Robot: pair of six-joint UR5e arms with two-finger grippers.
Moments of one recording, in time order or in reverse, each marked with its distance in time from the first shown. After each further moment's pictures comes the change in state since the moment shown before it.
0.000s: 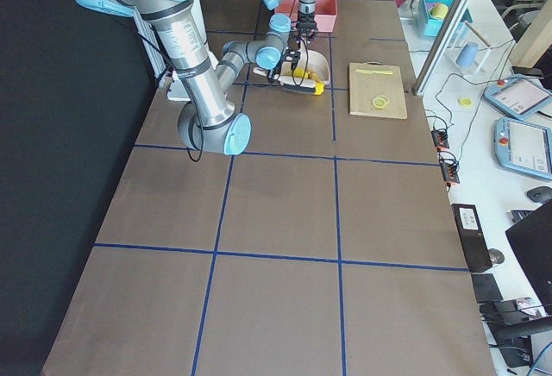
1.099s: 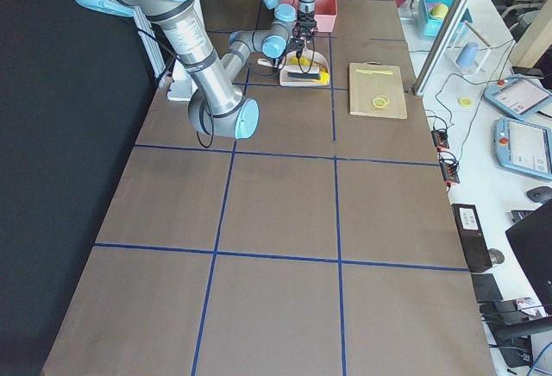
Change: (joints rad) left arm 0.000 0.000 -0.009 0.000 0.000 -0.020; right arm -0.008 0.100 -0.080 0.002 0.003 -0.093
